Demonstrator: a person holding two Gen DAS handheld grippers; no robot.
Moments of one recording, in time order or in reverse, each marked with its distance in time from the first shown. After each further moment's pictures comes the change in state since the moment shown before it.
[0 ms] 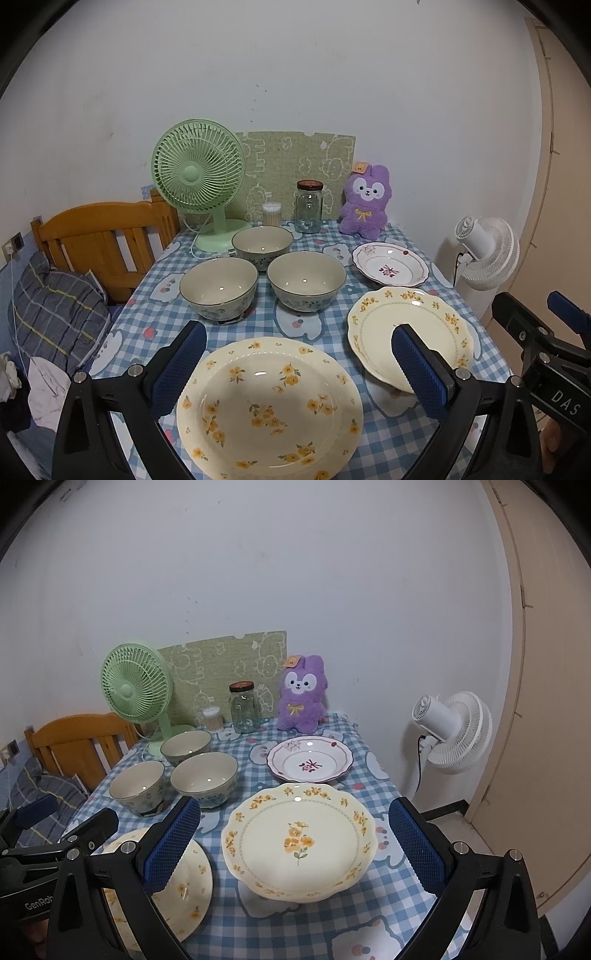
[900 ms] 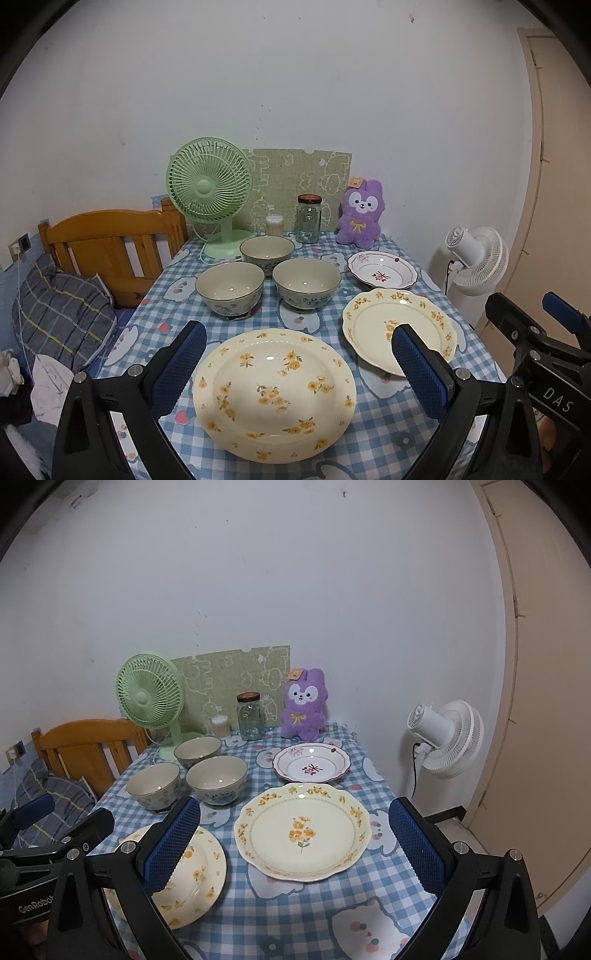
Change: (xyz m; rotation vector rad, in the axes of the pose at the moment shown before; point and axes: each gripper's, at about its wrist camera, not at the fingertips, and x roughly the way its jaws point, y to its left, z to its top) left arm -0.049 0.003 -0.017 -0.002 -0.056 -0.004; right arm -0.048 0.005 -0.008 -0.003 -0.040 0.003
